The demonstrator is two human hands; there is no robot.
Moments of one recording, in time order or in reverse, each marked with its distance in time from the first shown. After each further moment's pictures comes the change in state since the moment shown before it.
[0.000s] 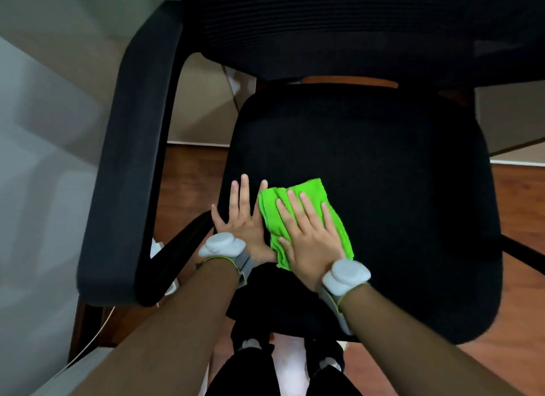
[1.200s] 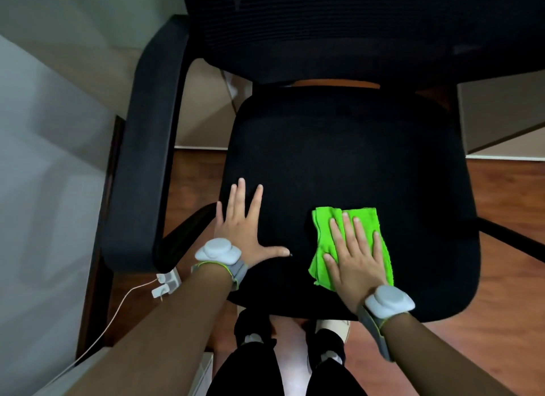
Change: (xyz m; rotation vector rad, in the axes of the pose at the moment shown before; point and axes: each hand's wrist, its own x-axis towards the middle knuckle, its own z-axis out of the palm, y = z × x) left_hand -0.038 -0.007 -0.011 -0.105 0.079 0.099; right_hand -0.085 0.042 -0.003 0.026 -0.100 0.259
